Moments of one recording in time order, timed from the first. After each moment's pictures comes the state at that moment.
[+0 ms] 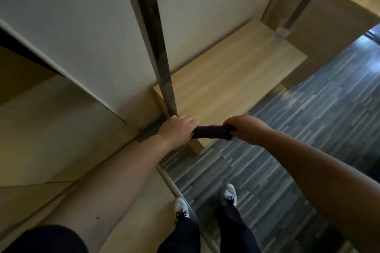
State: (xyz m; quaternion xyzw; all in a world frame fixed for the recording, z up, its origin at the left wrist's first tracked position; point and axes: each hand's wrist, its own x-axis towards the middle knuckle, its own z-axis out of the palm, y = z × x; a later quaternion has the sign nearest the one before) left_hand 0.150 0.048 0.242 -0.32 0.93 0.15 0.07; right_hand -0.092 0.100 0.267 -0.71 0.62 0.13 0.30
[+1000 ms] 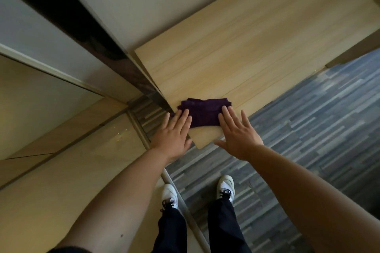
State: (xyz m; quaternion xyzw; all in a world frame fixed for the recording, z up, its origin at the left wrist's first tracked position) left_hand 0.120 0.049 0.004 -0.43 0.86 0.13 0.24; right_hand -0.127 0.082 0.015 -0.77 0.55 0.26 0.18
